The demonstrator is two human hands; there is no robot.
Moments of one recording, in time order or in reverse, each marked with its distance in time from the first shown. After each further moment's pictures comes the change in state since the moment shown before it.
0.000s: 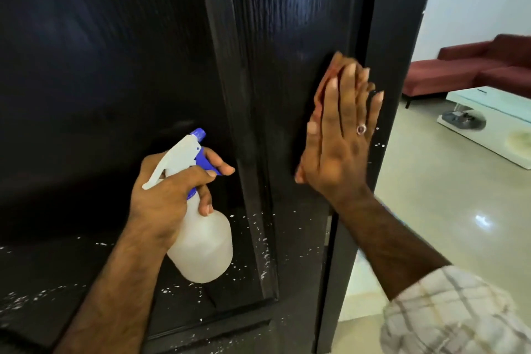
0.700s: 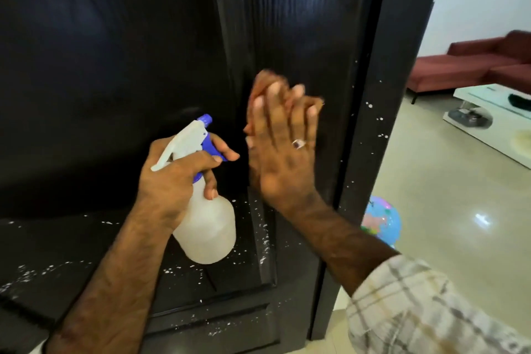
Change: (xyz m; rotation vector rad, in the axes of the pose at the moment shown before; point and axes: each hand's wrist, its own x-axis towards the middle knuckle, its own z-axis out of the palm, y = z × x) left_hand -0.002 -0.001 0.003 -0.011 0.021 -0.030; right_hand -0.035 -0.073 0.024 0.028 -0.101 -0.120
